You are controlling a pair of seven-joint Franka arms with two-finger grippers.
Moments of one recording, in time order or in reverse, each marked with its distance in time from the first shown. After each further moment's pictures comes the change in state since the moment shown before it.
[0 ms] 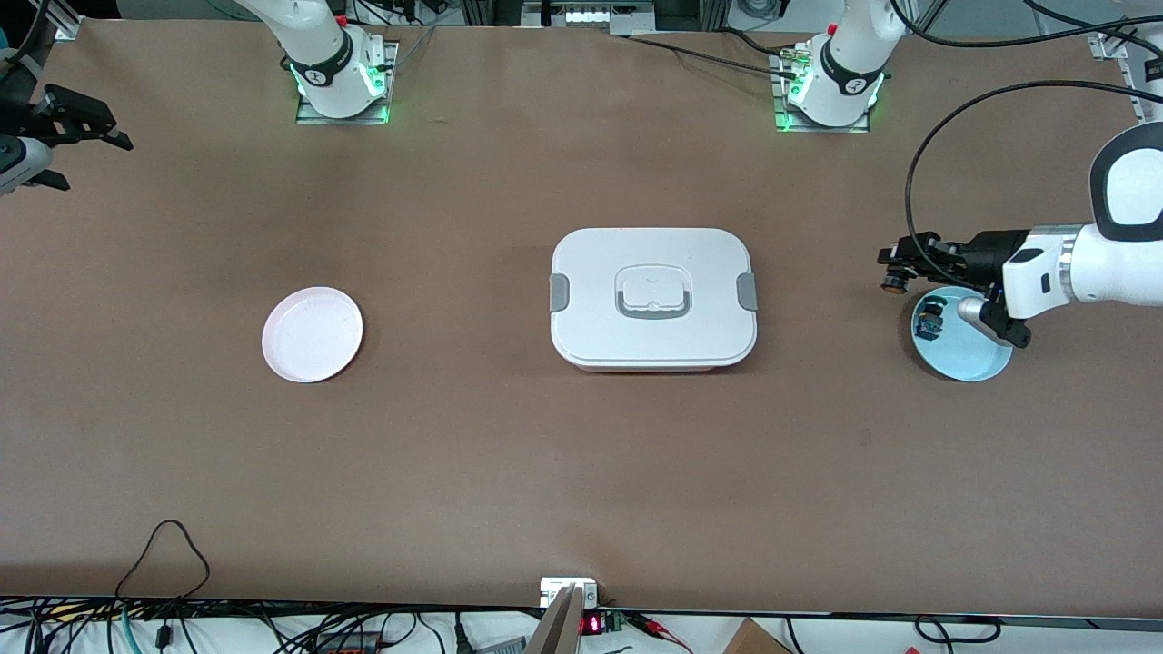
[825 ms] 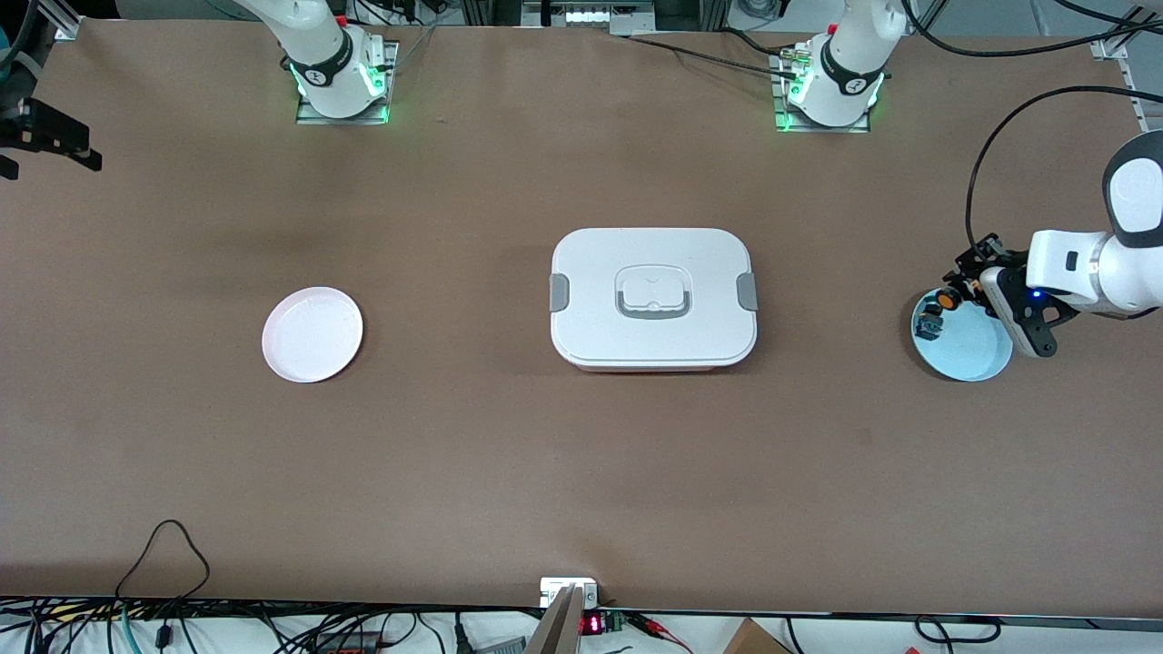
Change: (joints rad) left arm 0.034 0.034 -0.003 0.008 0.288 0.187 0.683; right arm 0.017 -0.037 0.011 -0.006 -0.031 0.166 0.473
